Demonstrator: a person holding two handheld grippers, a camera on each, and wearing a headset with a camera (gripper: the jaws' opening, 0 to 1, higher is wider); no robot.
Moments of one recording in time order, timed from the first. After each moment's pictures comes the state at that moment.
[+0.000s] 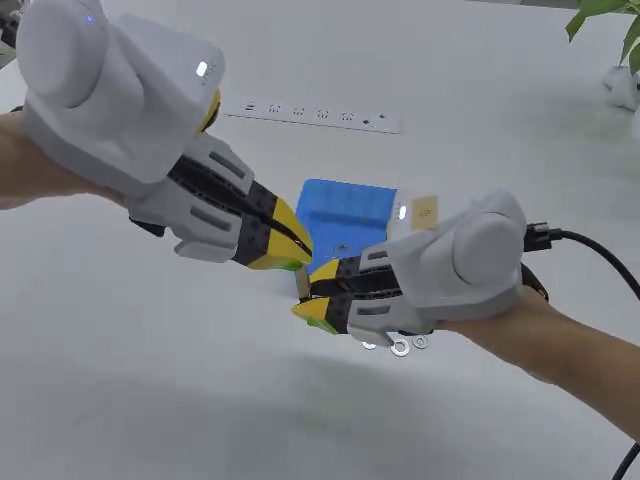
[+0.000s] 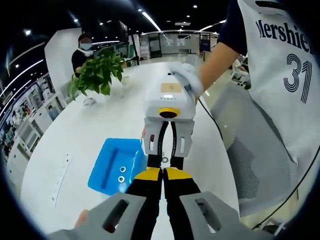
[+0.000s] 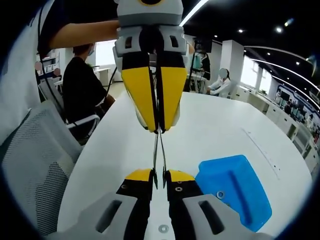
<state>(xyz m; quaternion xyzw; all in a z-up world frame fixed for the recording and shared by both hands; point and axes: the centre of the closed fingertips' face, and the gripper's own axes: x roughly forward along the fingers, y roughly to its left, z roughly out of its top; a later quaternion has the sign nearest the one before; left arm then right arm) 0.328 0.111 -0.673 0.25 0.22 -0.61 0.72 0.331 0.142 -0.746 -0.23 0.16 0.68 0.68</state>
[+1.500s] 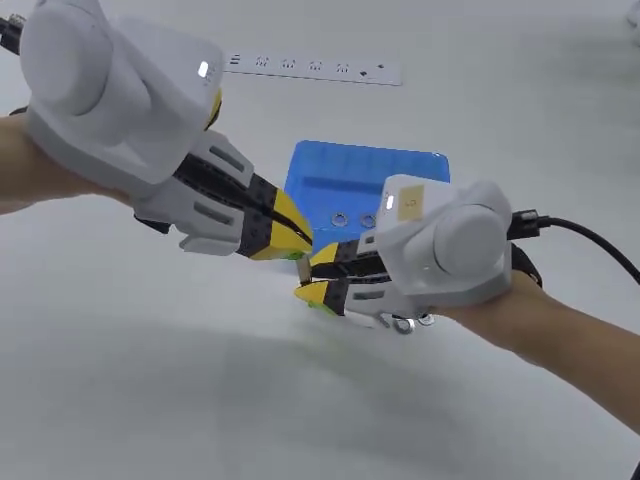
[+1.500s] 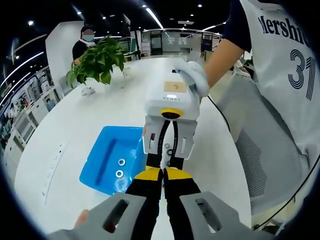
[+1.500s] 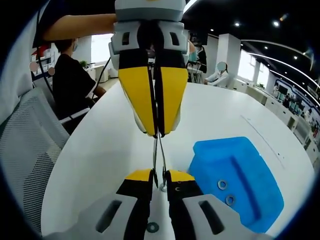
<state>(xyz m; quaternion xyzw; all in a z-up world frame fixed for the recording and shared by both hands) 0.347 0.105 -0.710 0.24 0.25 -0.61 0.71 0.353 0.139 -0.785 -0.23 0.18 0.67 0.69</state>
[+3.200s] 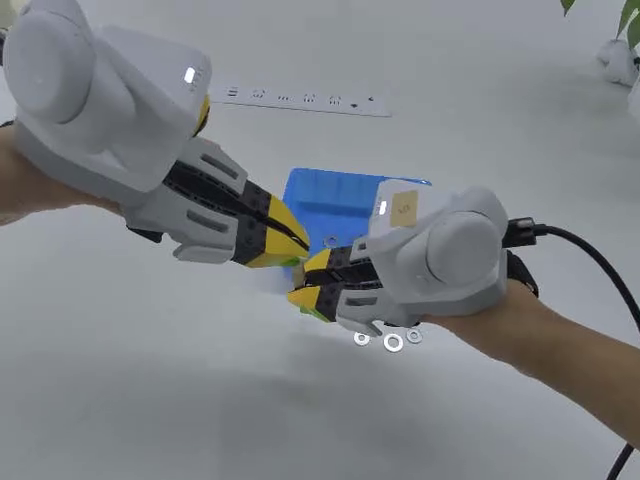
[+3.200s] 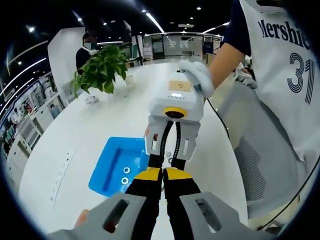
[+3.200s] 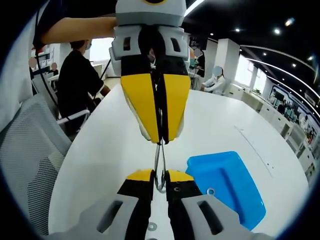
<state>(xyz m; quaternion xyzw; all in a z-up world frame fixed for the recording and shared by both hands) 0.343 0.103 -0.676 0.25 0.22 -0.60 0.73 0.350 0.138 -0.747 -0.24 0.16 0.65 0.70</state>
